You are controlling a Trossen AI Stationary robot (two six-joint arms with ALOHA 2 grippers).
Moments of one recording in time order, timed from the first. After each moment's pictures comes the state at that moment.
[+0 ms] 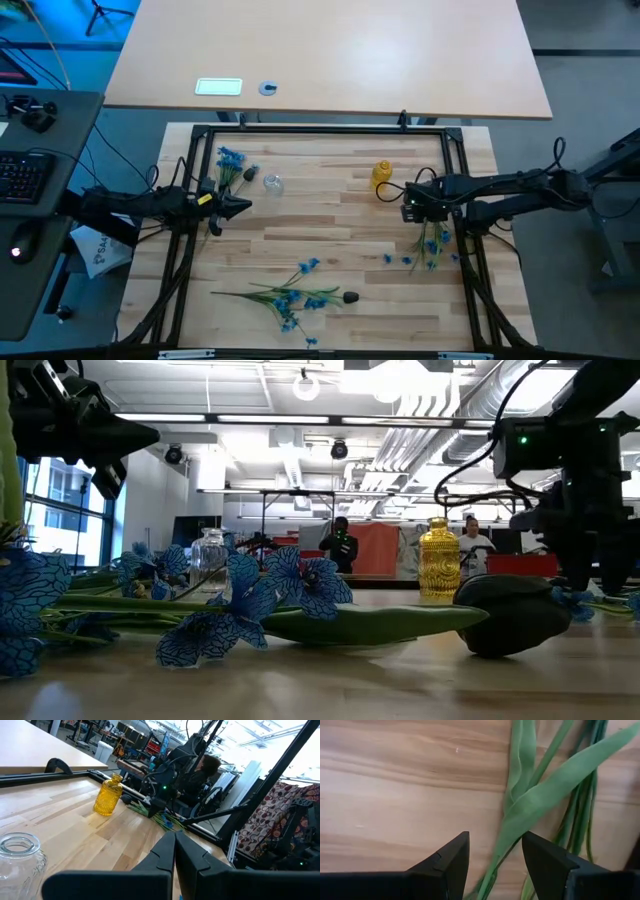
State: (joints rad) left arm -0.13 0.03 0.01 0.05 -0.25 -0.47; right arm -0.19 1.14 0.50 -0.88 -0.02 1.28
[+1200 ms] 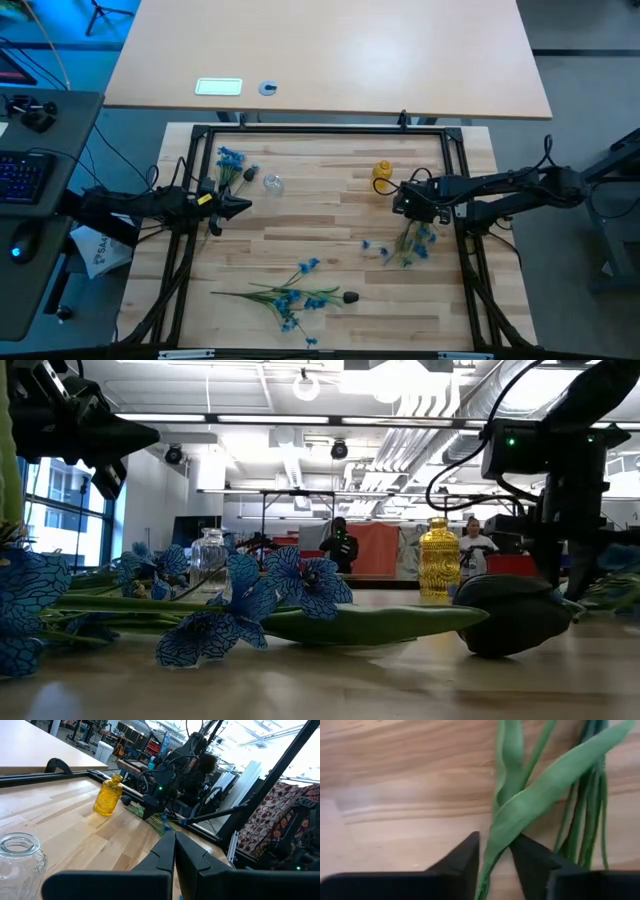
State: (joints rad) left arm -0.13 0.03 0.01 0.05 -0.25 -0.47; right arm -0.19 1.22 0.47 -0.67 0.01 1.57
